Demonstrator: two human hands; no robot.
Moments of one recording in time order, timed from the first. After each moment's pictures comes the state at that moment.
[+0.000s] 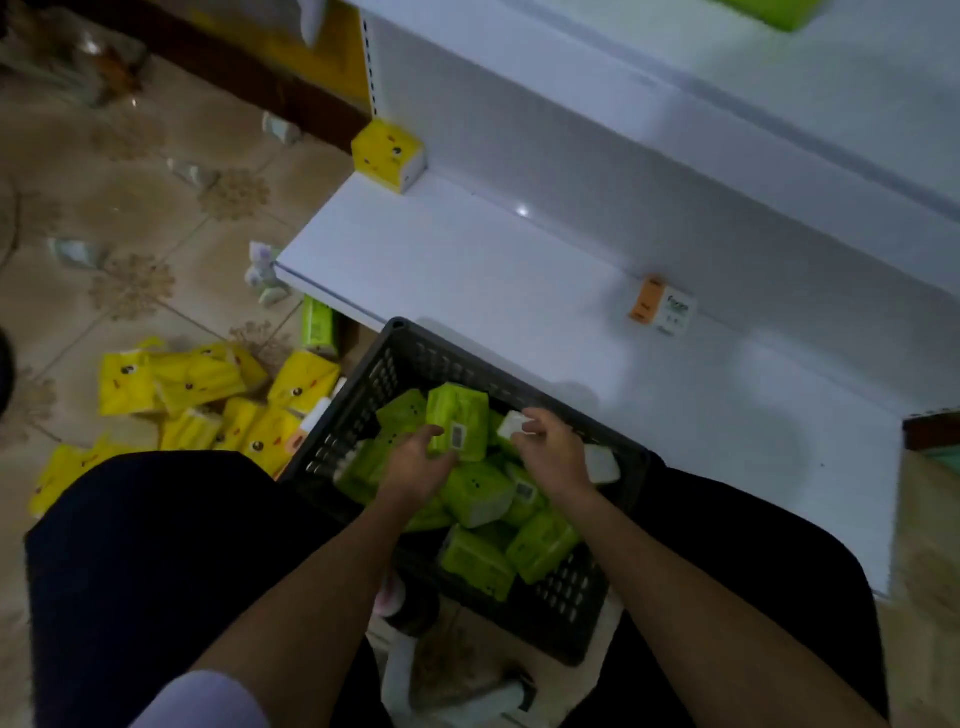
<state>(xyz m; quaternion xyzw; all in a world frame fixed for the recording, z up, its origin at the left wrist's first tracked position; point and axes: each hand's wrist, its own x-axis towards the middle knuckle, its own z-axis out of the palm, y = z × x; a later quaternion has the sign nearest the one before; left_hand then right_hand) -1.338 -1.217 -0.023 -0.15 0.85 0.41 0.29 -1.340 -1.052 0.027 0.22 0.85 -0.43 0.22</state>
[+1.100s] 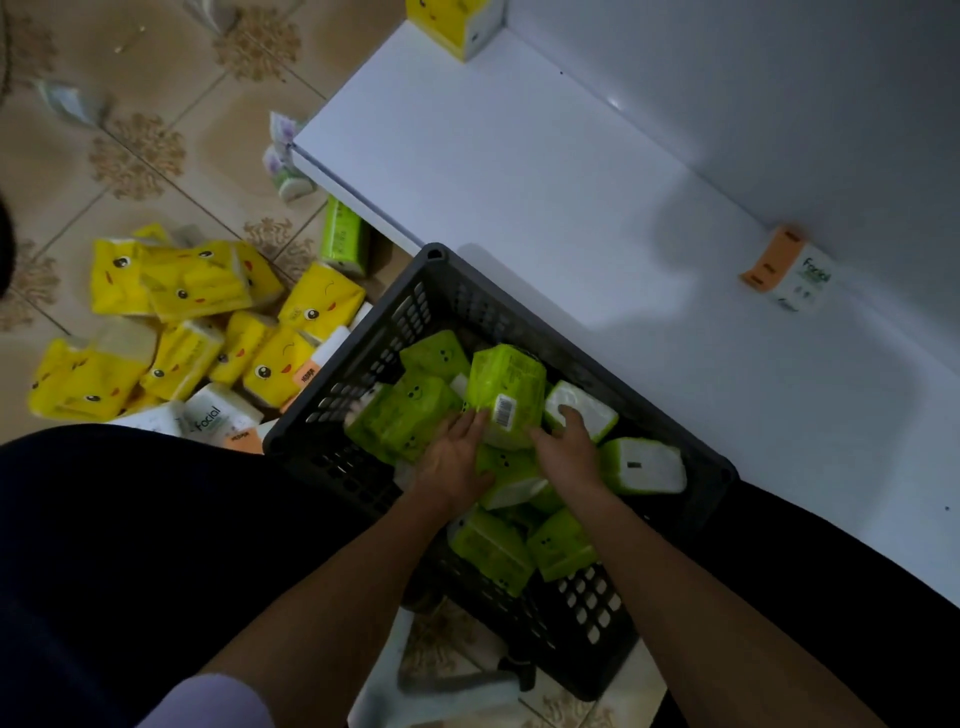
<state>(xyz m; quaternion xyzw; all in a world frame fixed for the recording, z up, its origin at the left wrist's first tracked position) -1.333 -1.201 -0.114 0.02 0.91 0.25 0.32 -1.364 -1.059 -0.088 0.33 0.76 -0.45 0.33</state>
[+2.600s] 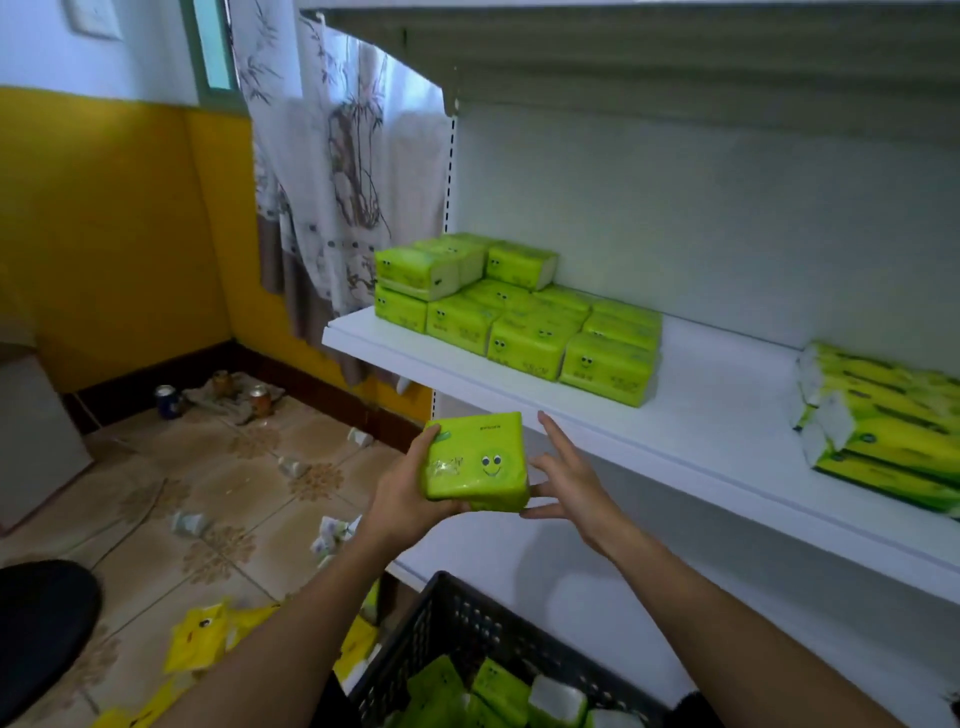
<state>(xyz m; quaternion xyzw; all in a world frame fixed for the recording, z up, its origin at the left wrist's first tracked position) -1.368 -1.298 0.250 0.09 0.88 0.45 -0.10 -1.371 -1.103 0.289 0.03 0.74 -0.66 0.09</state>
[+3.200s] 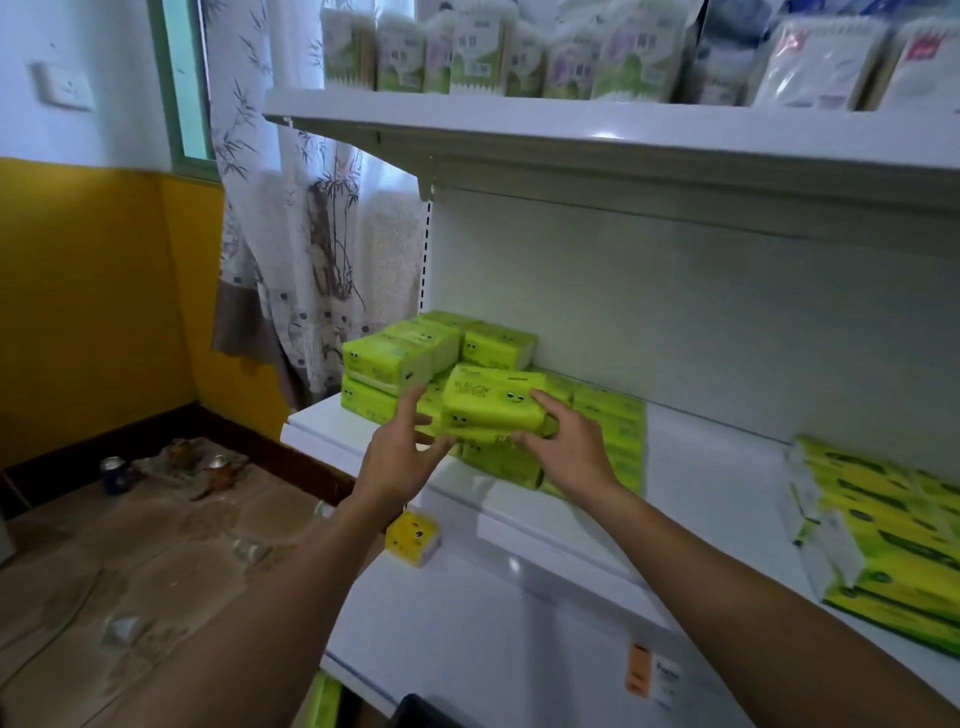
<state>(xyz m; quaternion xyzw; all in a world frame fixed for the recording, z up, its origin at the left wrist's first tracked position) -1.490 -1.285 0.368 0.09 0.85 0.48 -0.17 -1.485 -1.093 0.401 -0.06 0.89 -0.42 -0.18</state>
